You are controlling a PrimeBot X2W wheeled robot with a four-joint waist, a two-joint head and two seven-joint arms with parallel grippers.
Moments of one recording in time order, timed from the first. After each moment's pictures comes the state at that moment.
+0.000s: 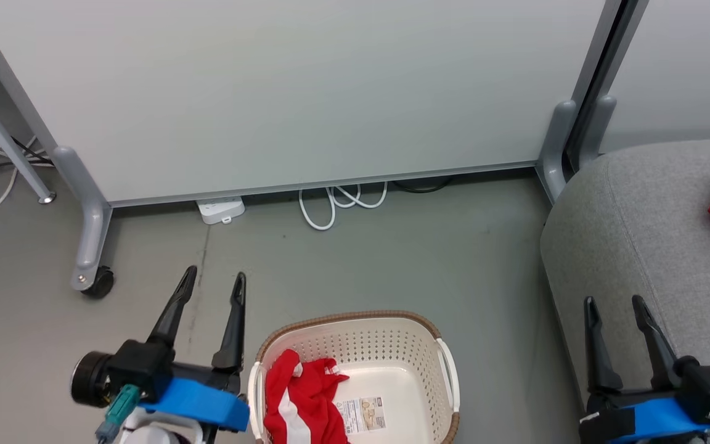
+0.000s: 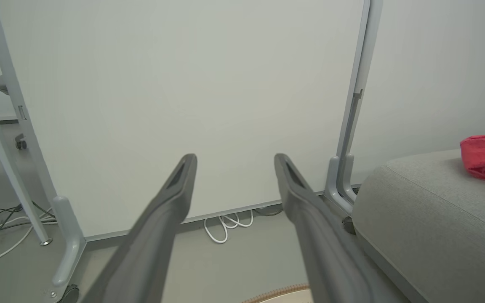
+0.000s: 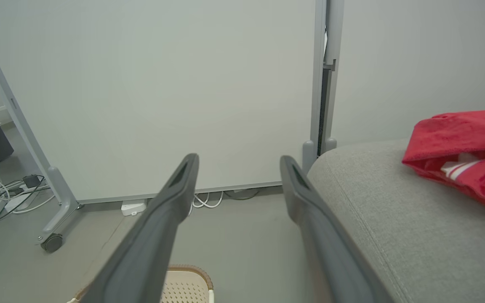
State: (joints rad) left arm -0.16 0.05 -0.13 0.21 -0.12 -0.12 -0.26; right arm 0.00 -0.08 -0.06 0.16 0.11 0.13 -0.26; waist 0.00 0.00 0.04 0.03
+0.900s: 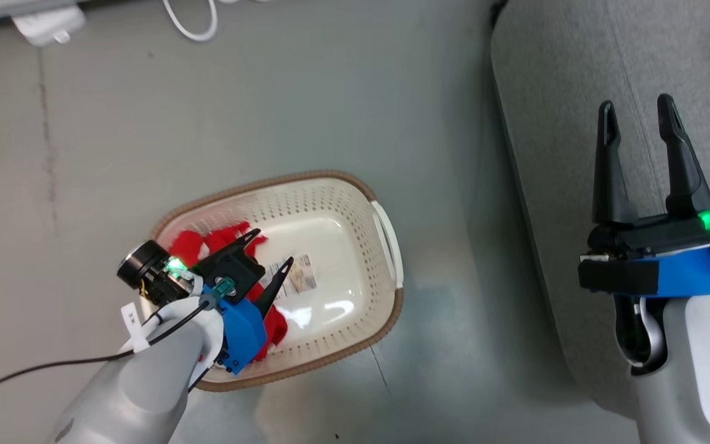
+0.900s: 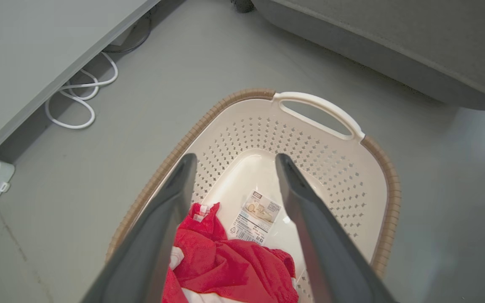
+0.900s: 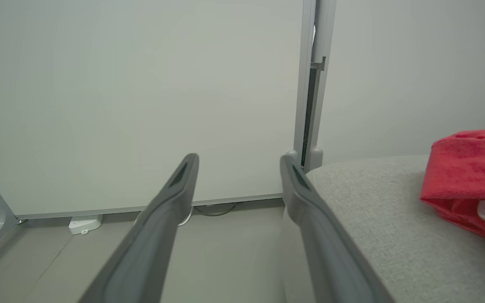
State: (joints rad) left arm -0.74 0.21 -0.76 0.89 -0.17 -0.13 -0.26; right arm -0.39 -0.11 0.00 0.07 0.15 0.13 -0.26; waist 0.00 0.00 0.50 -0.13
